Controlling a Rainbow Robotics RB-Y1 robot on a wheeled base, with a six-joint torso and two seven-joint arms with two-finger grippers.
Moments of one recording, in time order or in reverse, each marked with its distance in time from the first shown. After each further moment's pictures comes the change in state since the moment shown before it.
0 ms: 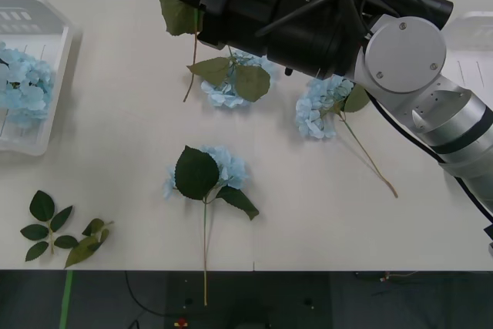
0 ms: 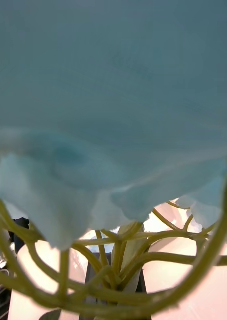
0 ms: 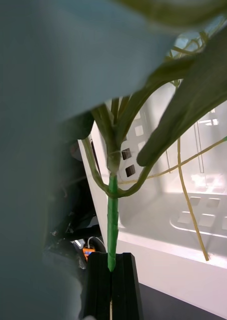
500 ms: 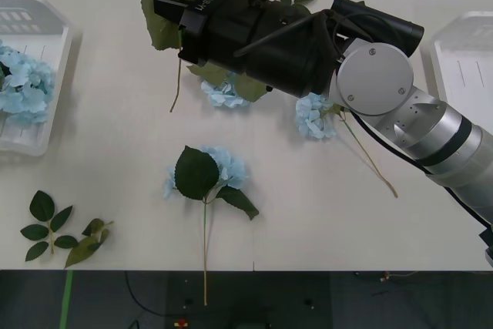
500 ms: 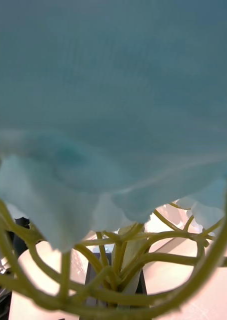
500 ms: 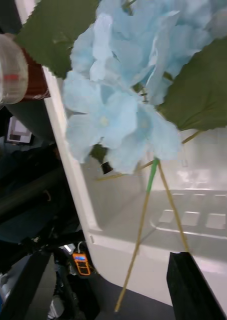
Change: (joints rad) right arm -0.011 0.006 0.104 0.008 0.014 -0.109 0.005; left arm 0.063 0.000 0.005 0.000 0.108 -0.064 0.000
